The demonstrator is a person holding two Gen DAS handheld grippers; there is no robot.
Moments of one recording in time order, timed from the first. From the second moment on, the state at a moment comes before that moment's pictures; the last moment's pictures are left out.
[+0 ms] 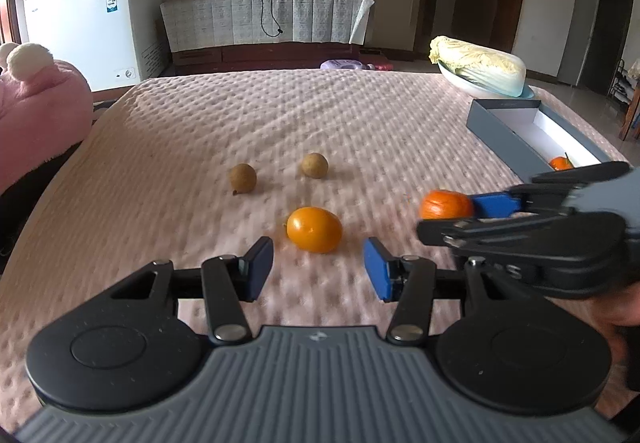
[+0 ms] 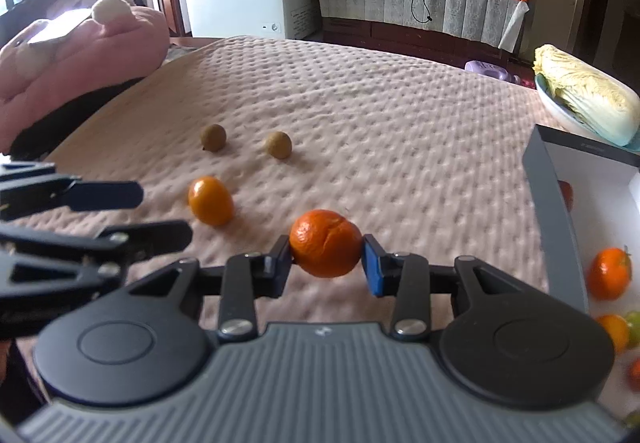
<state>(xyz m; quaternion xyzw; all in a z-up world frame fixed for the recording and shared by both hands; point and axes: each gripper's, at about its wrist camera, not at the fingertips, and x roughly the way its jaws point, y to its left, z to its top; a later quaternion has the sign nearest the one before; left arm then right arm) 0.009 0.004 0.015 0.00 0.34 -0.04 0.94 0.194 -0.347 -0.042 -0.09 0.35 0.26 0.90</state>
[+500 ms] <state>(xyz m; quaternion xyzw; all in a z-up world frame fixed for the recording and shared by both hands) 0.045 -0.010 -0.004 0.00 0.36 -0.01 0.93 0.171 -0.391 -0.023 -0.09 0.34 0.28 0.89</state>
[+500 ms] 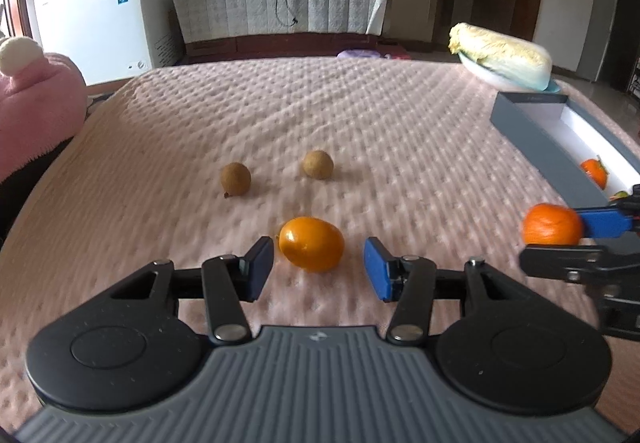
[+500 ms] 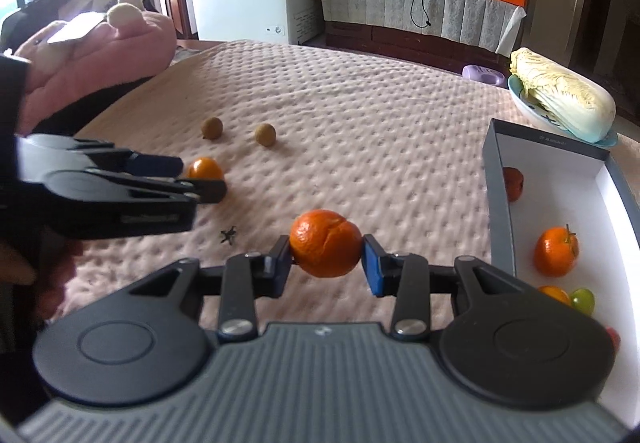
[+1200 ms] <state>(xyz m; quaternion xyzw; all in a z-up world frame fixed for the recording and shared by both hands) 0.047 -0.014 -0.001 0.00 0.35 -0.02 0.94 0.170 -0.391 -0.022 -0.09 0.34 0.28 0.89</state>
